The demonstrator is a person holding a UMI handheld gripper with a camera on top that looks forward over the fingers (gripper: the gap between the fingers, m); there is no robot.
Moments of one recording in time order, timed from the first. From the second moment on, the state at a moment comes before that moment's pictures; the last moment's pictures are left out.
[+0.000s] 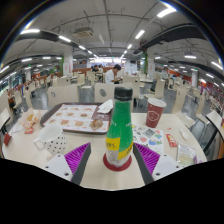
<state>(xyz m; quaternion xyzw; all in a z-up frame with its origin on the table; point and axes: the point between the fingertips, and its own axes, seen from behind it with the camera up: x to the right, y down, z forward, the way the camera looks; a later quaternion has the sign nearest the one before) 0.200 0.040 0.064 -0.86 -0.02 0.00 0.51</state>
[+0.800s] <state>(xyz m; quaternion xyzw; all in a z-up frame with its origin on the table) -0.155 -0.165 0.238 -0.88 -0.02 0.01 0.48</state>
